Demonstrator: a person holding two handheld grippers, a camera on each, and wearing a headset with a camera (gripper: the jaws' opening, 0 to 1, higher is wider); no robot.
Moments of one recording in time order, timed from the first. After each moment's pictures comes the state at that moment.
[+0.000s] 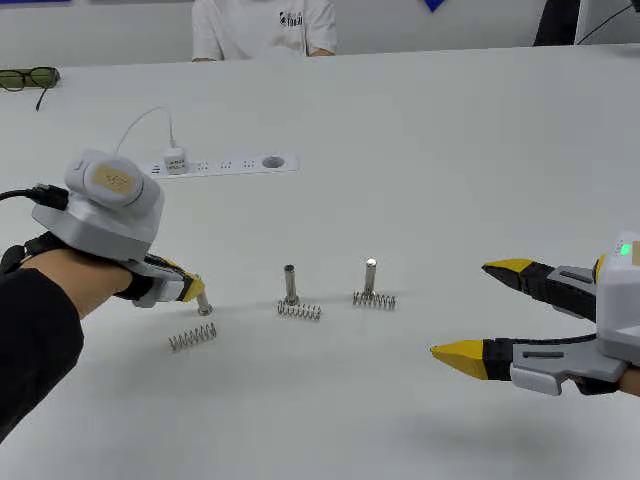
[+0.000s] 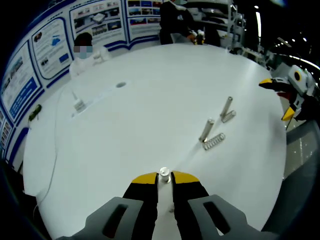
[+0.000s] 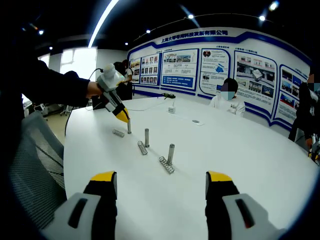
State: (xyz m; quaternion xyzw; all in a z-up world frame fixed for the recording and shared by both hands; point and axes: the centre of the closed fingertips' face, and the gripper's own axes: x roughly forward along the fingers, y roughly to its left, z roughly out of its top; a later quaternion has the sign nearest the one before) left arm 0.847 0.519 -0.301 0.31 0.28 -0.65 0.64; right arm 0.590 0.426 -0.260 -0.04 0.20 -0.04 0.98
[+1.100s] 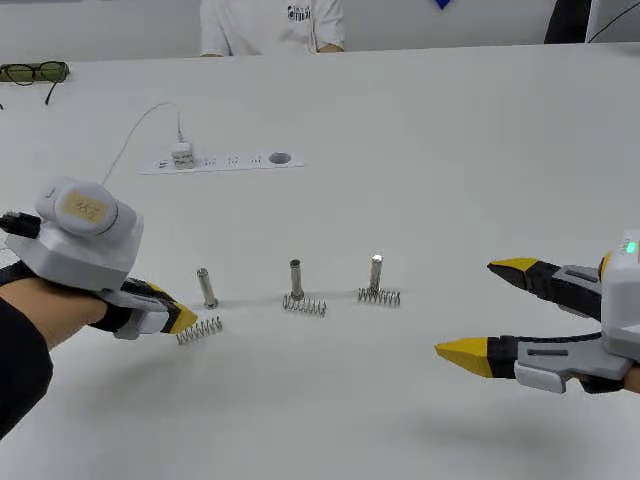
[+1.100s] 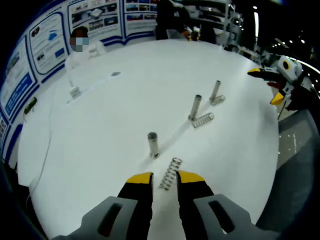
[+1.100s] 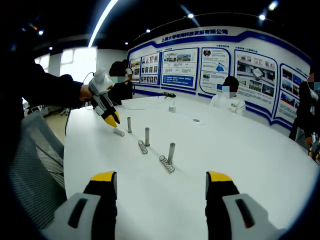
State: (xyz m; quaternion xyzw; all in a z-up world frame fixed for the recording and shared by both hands) left arm 0.832 0.559 -0.322 0.32 0.30 -0.67 0.60; right arm 0.590 0.424 -0.263 -0.03 0.20 -0.04 0.98
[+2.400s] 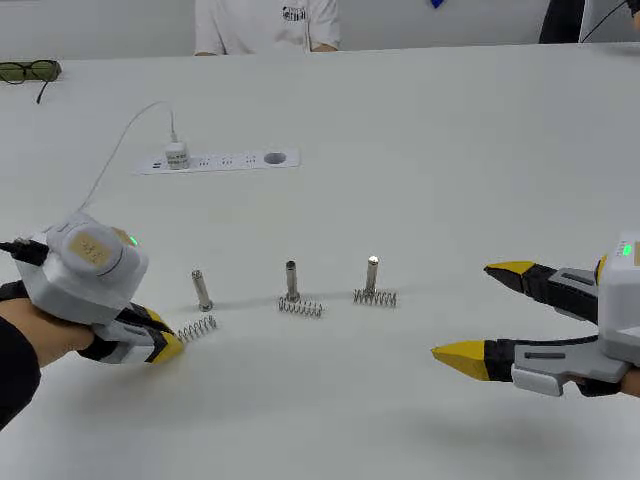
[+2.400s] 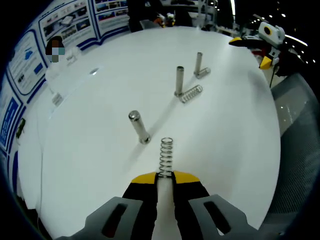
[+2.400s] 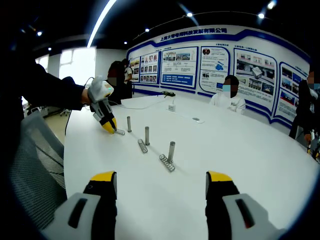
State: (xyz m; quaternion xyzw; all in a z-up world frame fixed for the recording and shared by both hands) left arm 0.832 0.571 -0.346 0.39 0.27 -0.69 0.54; right arm 0.589 0.423 -0.265 -0.03 0.20 -0.04 0.98
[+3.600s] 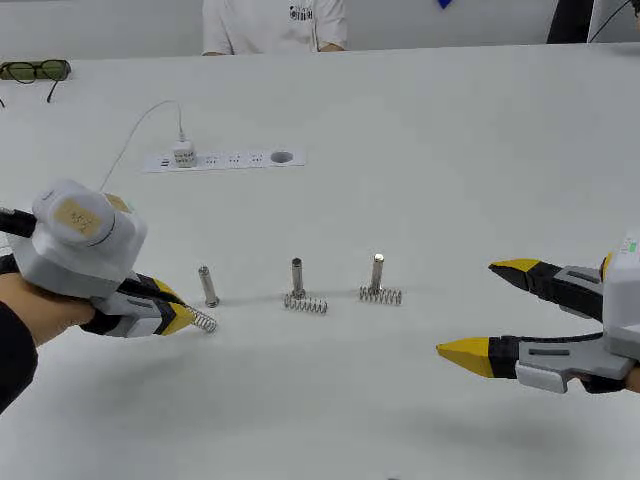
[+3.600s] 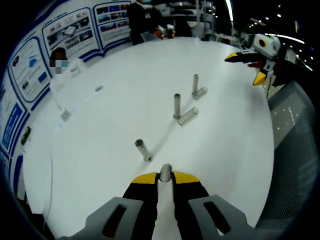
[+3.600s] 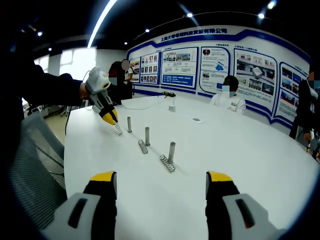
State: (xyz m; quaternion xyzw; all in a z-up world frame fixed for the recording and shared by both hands) left arm 0.826 0.559 -0.307 0.36 0.24 -0.70 0.56; right arm 0.590 0.424 -0.264 -0.03 0.20 -0.04 0.98
